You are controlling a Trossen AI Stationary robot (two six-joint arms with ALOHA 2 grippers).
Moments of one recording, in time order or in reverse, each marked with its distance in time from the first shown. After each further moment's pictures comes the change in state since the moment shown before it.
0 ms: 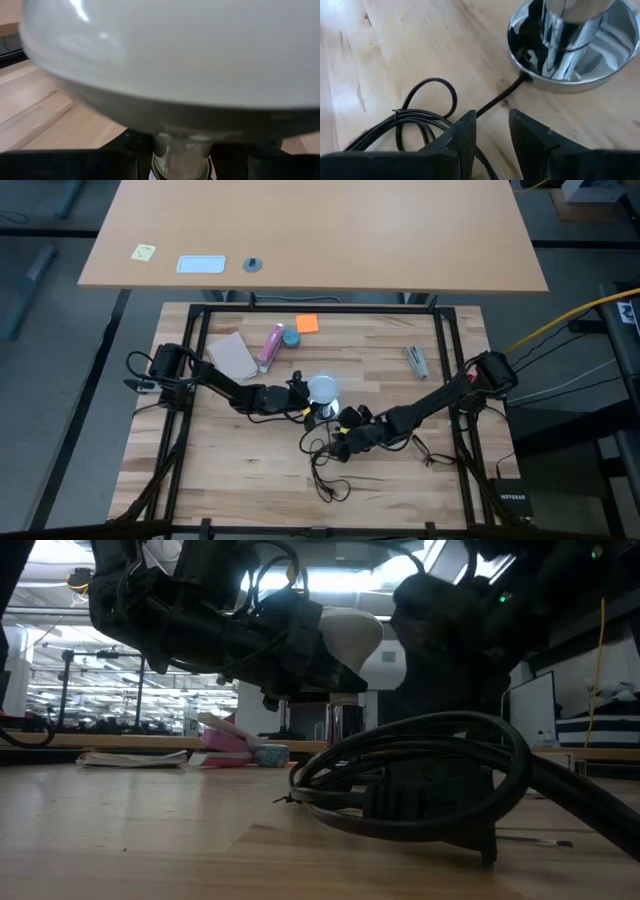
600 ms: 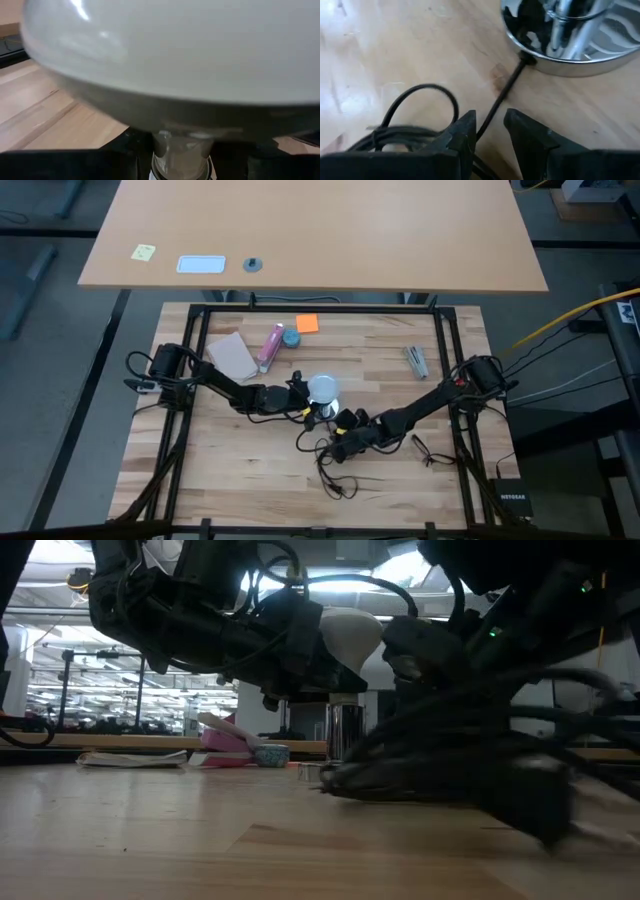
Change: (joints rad) left arm 0.000 0.000 0.000 0.001 -0.002 -0.001; right arm -0.011 0.093 0.002 0.035 -0.025 0.059
